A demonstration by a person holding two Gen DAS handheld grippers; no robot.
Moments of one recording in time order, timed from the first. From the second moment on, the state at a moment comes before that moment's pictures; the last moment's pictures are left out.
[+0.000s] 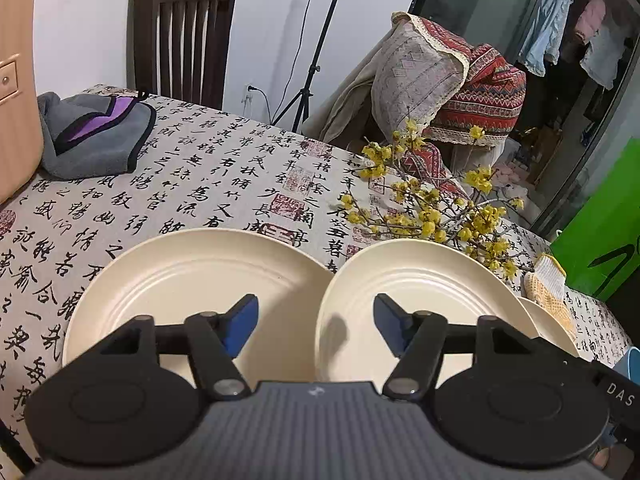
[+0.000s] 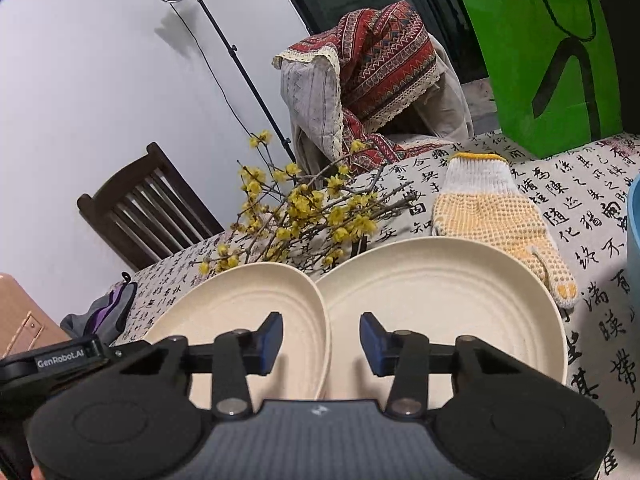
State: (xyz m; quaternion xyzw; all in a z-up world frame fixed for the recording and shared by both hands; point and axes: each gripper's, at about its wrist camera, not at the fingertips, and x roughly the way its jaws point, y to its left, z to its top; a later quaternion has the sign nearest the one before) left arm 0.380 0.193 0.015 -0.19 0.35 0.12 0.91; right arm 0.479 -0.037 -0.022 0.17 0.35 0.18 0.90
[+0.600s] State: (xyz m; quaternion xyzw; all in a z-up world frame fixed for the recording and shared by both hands) left arm 0.384 0.189 0.008 -0.19 0.37 0.11 0.90; right arm 0.477 -0.031 -0.024 0.15 0.35 0.19 0.90
